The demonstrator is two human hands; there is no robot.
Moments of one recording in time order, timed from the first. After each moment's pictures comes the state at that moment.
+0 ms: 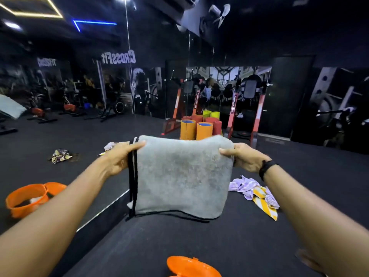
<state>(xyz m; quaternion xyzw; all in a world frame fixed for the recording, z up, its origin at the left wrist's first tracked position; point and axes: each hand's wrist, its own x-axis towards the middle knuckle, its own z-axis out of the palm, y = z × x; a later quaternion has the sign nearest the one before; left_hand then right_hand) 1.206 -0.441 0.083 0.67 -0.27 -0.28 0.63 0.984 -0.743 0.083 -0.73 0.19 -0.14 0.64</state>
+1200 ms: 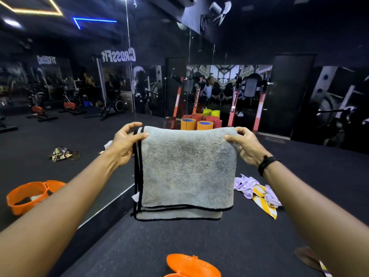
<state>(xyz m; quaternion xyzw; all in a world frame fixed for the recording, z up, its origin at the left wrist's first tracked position) 1.196 -0.460 0.099 0.57 -0.25 -0.17 0.77 0.986 -0.735 0.100 -0.62 0.14 -0.36 0.69</state>
